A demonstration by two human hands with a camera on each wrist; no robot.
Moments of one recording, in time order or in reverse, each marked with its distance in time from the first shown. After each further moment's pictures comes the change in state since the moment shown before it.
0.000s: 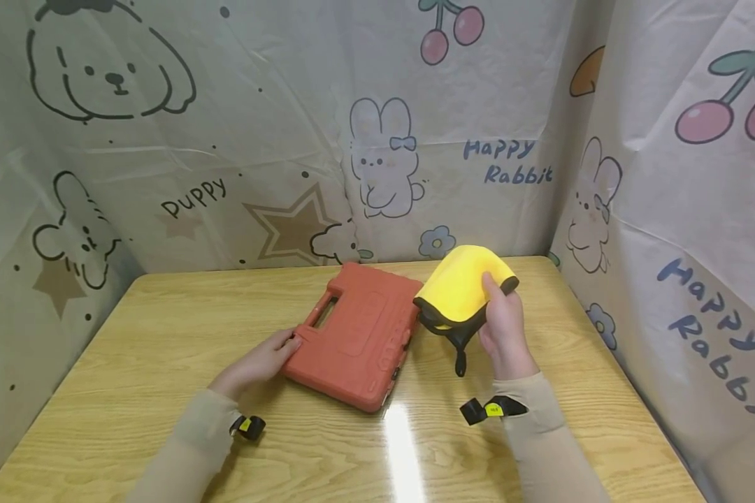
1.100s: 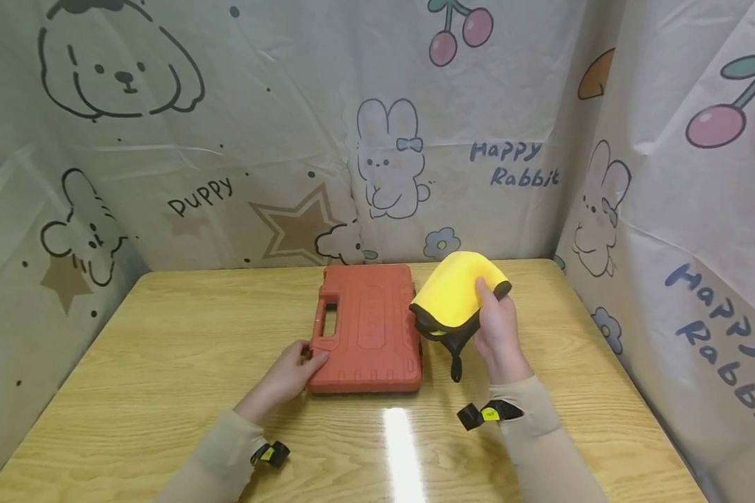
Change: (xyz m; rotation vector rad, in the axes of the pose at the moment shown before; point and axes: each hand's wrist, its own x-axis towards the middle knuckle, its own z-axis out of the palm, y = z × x) left_hand -0.018 0.023 0.045 -0.063 0.203 -0.032; right_hand 0.002 0.012 0.010 -0.052 -0.021 0.028
